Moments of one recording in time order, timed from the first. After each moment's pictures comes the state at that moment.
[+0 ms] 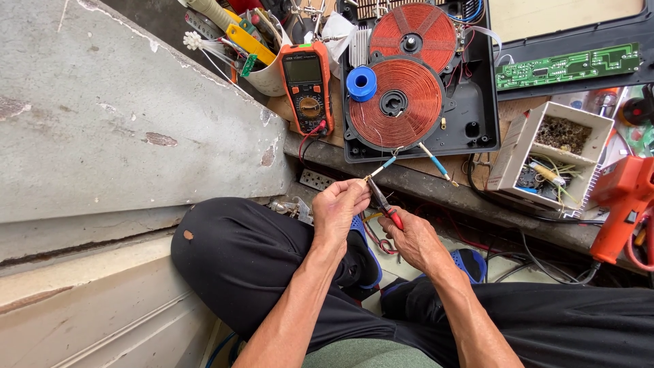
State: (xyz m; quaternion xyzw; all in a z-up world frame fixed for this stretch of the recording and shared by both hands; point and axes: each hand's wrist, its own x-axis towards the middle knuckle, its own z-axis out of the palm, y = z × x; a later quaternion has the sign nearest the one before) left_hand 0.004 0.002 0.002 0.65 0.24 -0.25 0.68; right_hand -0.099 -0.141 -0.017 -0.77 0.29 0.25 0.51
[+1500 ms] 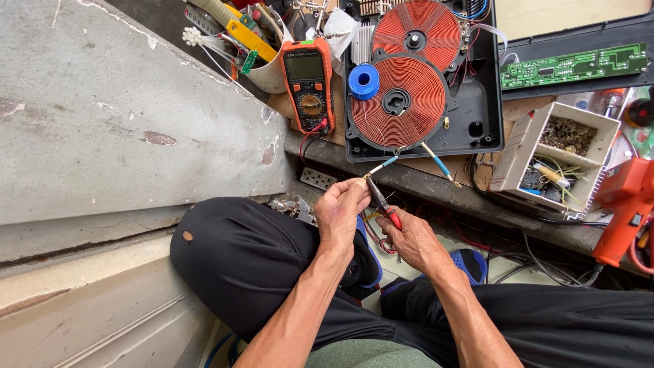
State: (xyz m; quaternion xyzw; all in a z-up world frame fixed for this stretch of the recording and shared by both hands) left_hand -0.003 -0.006 0.004 0.63 0.27 -0.20 0.70; right_hand -0.096 -0.137 -0.020 -0.76 0.28 0.25 0.54
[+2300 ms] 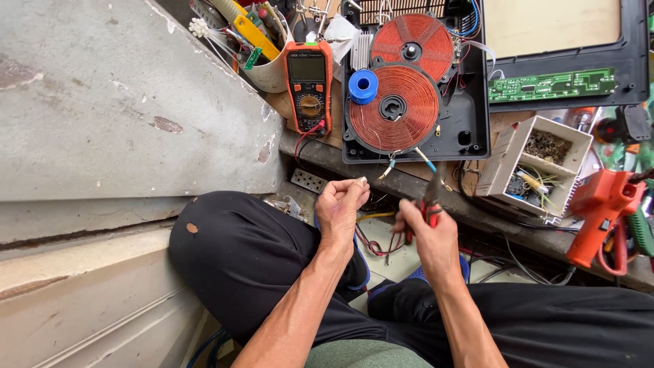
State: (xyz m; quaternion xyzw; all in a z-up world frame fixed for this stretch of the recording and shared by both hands) left_hand -0.005 -0.003 -0.005 0.59 0.27 -0.18 0.73; right_hand -0.099 -0.128 0.041 -0.65 0.40 -0.02 0.64
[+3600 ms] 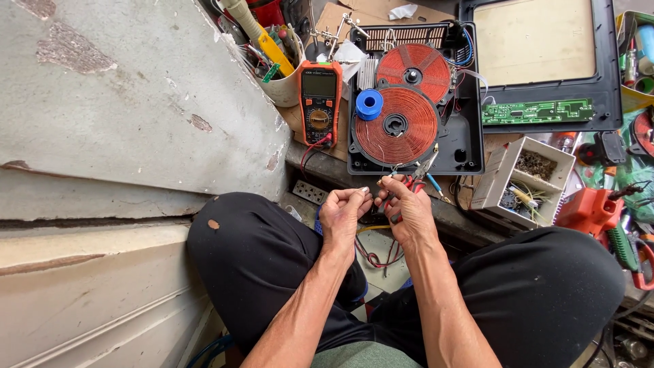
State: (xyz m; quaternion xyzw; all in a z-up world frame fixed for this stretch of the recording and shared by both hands) left_hand -0.007 0.009 -0.007 0.55 0.27 -0.18 0.77; right_hand -0.022 -0.117 -0.012 -0.34 0.46 -0.10 0.81
